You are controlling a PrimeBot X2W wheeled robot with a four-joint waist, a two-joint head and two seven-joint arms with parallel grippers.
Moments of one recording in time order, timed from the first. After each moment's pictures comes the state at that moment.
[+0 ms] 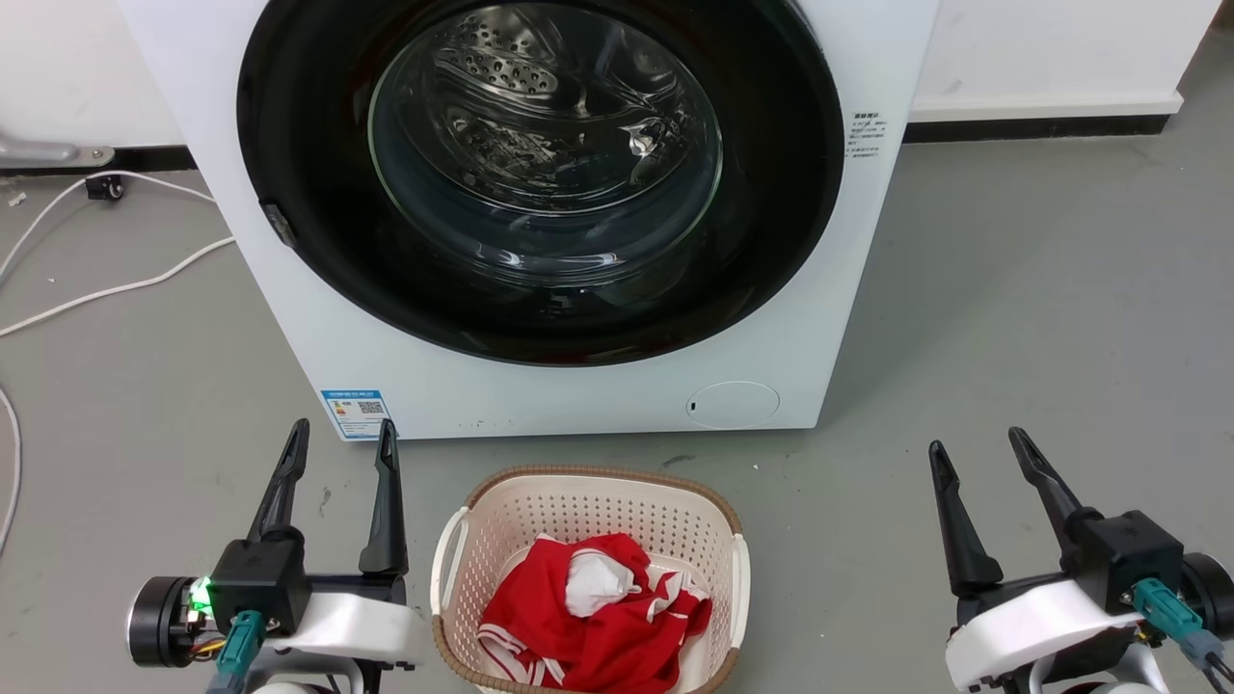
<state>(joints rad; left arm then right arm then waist) -0.02 0.12 -0.05 0.03 -0.09 0.02 -0.25 0.02 -0.05 0.01 -0.02 0.02 0.13 -0.09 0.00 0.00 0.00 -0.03</state>
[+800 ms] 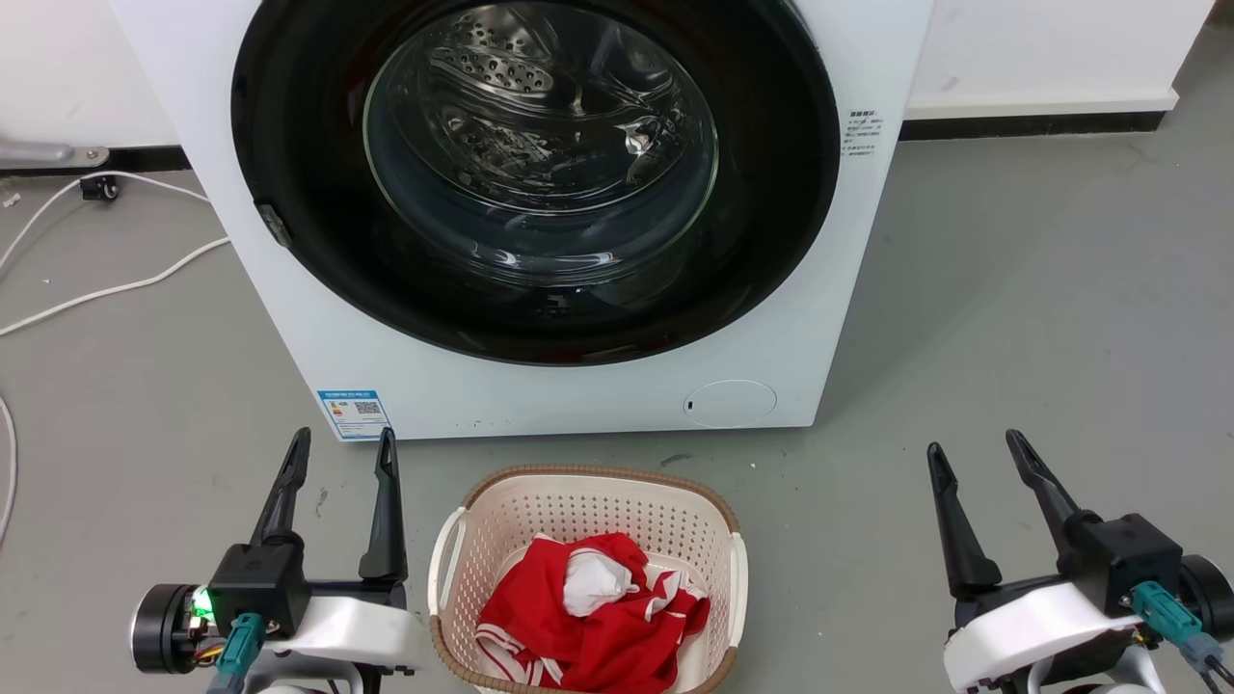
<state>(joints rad) -0.02 0.09 -0.02 0.06 -0.08 -0.01 -0.26 0.02 -0.05 0.02 -0.01 0.02 0.13 -0.11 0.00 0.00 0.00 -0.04</state>
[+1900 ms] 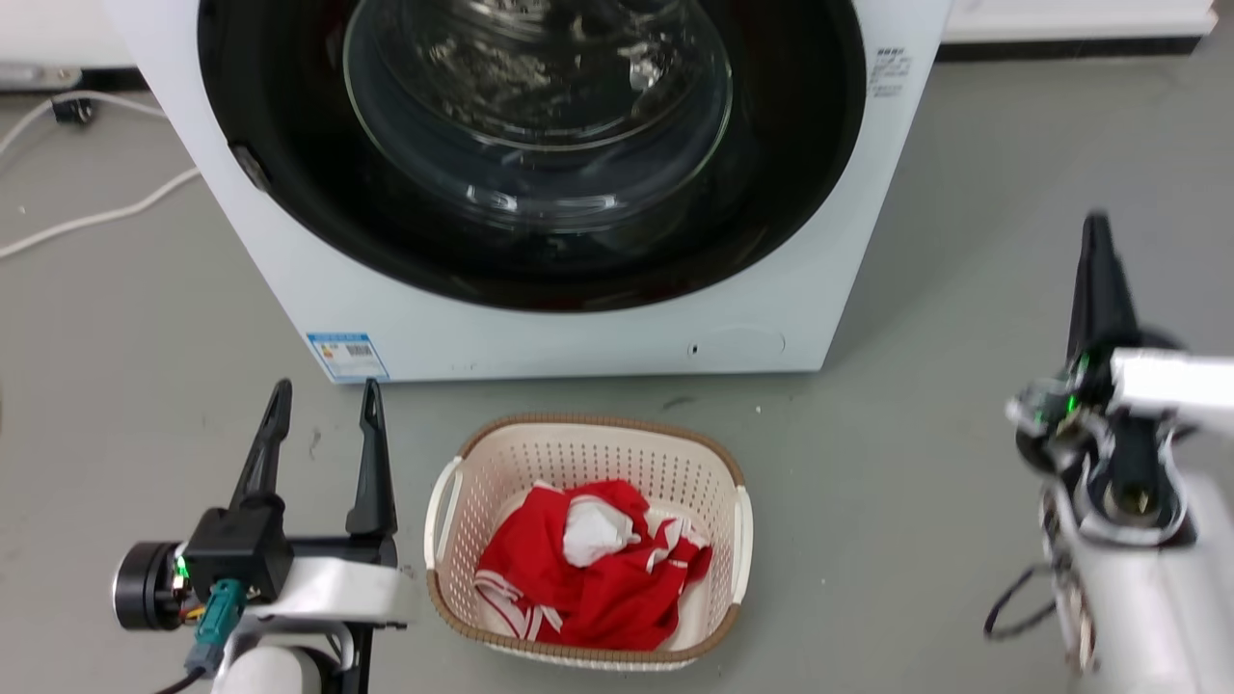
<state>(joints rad) -0.08 0.07 0.01 0.03 -0.07 -0.02 -0.26 -0.41 -0.05 -0.05 0.28 1.46 0.13 -0.18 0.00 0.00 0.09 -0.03</state>
